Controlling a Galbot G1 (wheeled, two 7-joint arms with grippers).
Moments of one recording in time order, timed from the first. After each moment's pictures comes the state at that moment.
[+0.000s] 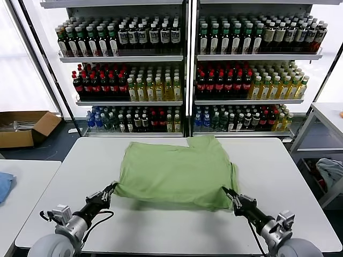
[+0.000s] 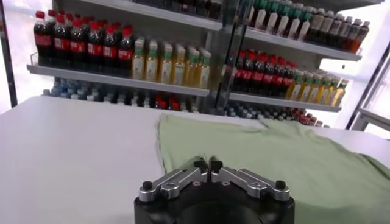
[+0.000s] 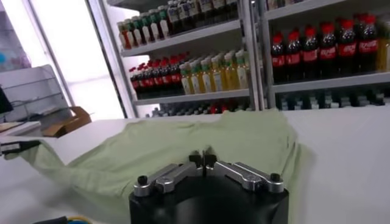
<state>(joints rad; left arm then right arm) 1.37 -1.17 -0.64 -1.98 -0.59 0.48 0.16 -1.33 1.21 0.63 1.94 0.49 -0.41 -0.40</state>
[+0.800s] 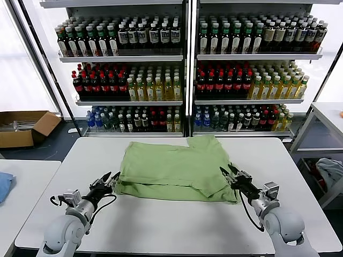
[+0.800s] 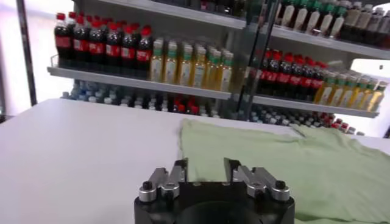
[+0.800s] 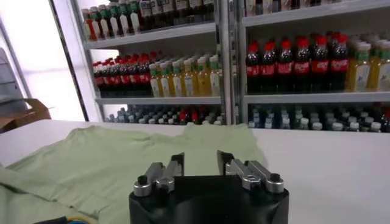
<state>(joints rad) 1.25 -1.16 -0.58 -1.85 -0.58 0.44 0.04 -1.21 1.21 0.61 1.87 0.35 -0.40 -0.33</state>
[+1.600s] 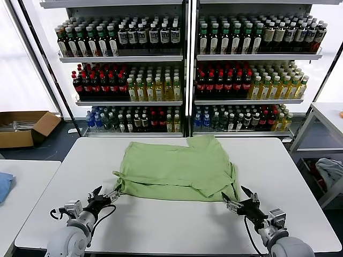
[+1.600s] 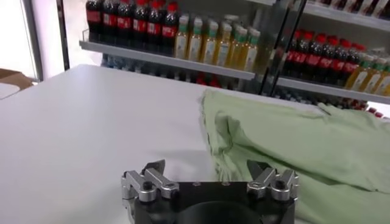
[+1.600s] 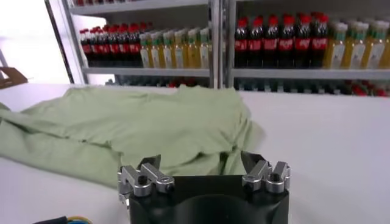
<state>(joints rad) 1.31 -1.20 -0.55 -1.83 -0.59 0.45 -0.04 -1.44 1.27 0.64 1.95 0.27 -0.40 -0.31</state>
